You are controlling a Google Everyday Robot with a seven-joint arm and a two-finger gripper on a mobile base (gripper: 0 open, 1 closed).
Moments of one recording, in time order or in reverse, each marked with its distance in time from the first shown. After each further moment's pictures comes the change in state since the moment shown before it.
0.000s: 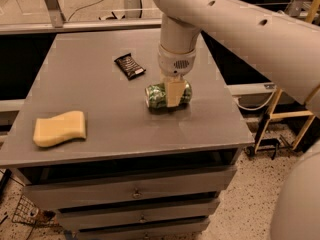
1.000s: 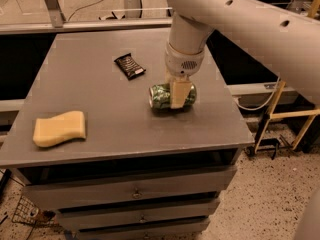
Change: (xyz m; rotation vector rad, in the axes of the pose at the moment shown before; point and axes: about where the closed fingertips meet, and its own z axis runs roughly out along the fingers) arm 0.005 0.003 -0.009 0.057 -0.052 0.020
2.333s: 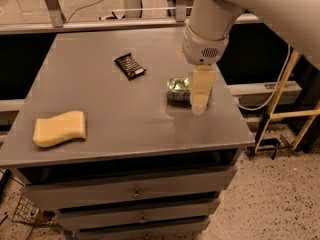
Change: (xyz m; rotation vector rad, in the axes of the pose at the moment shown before) arm 0.028 0.024 -0.057 0.067 0.011 0.079
